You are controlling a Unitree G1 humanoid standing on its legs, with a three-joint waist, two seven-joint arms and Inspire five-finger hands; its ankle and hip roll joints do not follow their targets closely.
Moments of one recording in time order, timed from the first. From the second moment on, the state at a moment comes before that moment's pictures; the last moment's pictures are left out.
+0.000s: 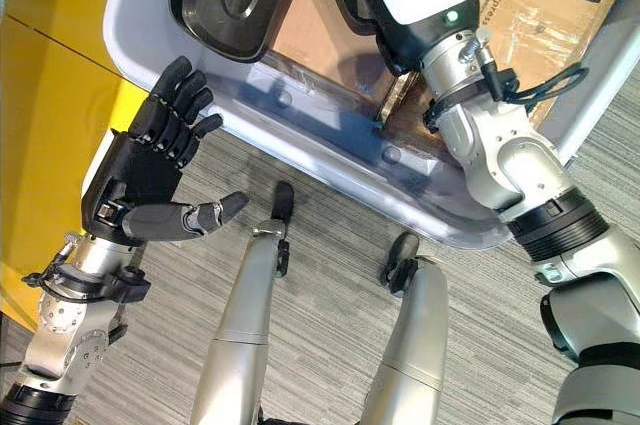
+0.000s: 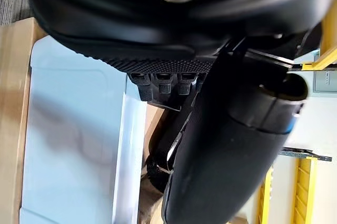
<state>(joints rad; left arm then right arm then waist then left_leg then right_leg) -0.06 0.63 -0.07 -0.24 -0.62 -0.41 -0.21 -1.06 -0.95 0.61 0.17 -0.64 0.10 -0.24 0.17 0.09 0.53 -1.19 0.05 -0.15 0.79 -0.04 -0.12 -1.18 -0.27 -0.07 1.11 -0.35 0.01</state>
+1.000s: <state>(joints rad) -0.03 0.65 -0.07 -0.24 -0.62 -0.42 -0.21 -1.07 -0.90 0.60 0.24 -0.59 0.14 -0.34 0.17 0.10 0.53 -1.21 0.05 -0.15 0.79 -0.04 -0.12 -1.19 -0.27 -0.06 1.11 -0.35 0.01</state>
